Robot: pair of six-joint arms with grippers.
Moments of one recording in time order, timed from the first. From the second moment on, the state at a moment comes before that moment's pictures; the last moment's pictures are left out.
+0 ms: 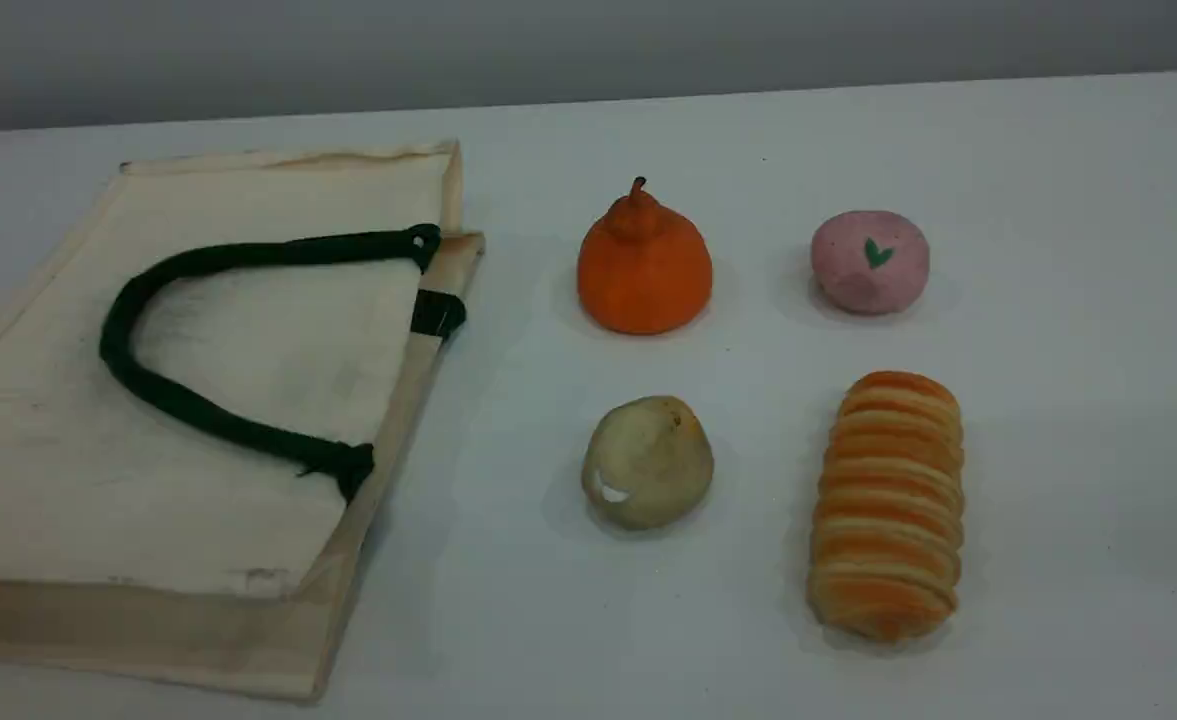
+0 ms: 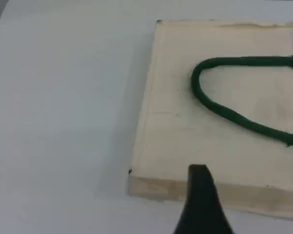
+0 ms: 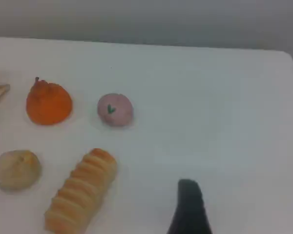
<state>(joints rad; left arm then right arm) 0.00 0.00 -0.50 0.02 1.08 -0.02 0.00 0.00 -0.51 0.14 1.07 -0.12</state>
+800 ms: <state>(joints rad) -0.08 0.30 -0.61 0.13 0.95 -0.14 0.00 0.30 -0.63 0.26 0.97 -0.09</state>
